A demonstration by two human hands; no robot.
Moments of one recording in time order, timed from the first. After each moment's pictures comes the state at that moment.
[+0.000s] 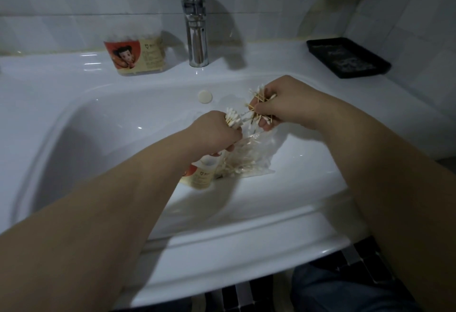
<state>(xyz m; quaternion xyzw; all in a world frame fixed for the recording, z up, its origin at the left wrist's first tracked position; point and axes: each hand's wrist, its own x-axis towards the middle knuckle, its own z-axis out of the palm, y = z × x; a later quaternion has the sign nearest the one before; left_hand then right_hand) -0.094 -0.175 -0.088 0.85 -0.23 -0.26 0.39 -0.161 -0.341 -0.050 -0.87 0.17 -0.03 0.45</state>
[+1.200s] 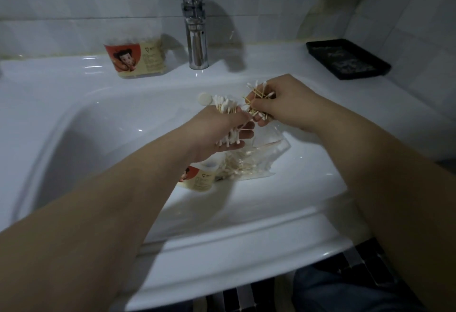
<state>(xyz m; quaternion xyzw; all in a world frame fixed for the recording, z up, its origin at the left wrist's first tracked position) -0.097 -0.176 -0.083 0.69 -0.17 -0.35 0.61 -0.157 -0.345 -0.057 -0.88 0.13 -0.10 0.45</state>
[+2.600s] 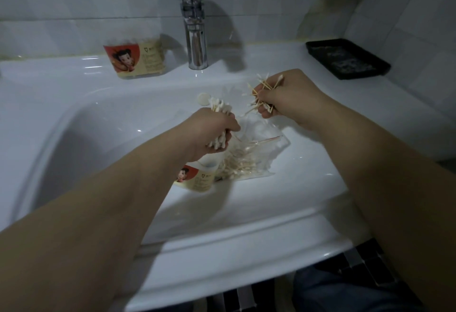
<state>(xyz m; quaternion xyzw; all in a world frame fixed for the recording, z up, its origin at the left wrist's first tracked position) -0.090 -0.172 -0.082 0.73 -0.10 -0.33 0.59 -0.151 -0.347 -0.054 -0.81 0.20 -0.15 0.53</state>
